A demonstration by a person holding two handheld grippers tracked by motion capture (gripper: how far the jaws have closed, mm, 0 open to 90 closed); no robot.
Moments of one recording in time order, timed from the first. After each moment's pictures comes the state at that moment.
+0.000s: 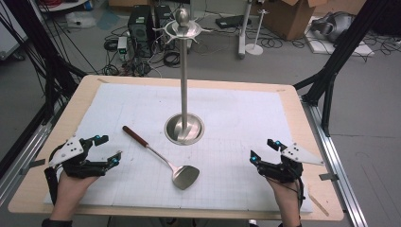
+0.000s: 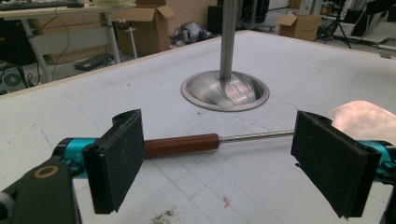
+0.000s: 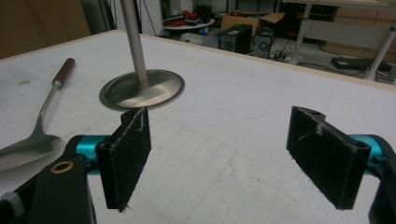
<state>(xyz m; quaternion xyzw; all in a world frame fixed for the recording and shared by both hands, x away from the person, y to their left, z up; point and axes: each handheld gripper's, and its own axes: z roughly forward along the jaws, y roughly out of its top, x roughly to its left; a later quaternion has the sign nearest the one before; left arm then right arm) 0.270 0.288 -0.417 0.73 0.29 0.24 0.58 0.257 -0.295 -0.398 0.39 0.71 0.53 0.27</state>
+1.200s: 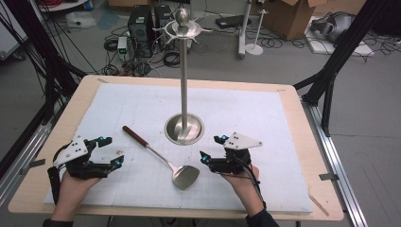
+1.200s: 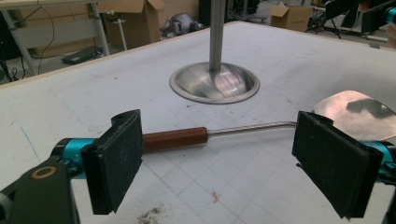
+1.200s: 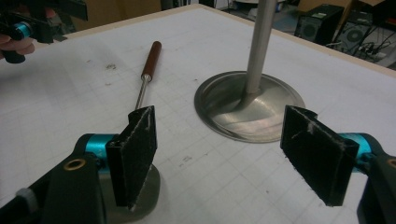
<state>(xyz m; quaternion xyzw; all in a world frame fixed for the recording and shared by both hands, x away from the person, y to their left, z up) 0.271 0.281 -0.420 0.74 0.28 0.21 0.57 0.285 -0.167 -0.390 0.29 0.78 0.52 0.18</state>
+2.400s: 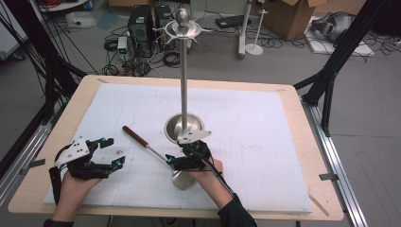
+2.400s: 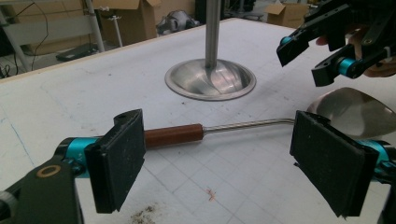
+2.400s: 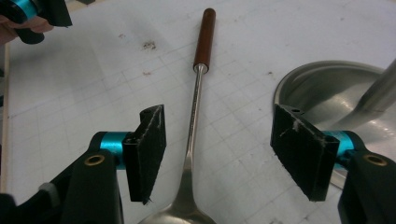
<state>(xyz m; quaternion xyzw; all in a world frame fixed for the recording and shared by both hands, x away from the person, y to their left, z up) 0.272 0.280 -0.422 0.74 0.28 0.21 0.57 0.311 -0.066 -0.409 0.27 0.84 0.46 0.10</state>
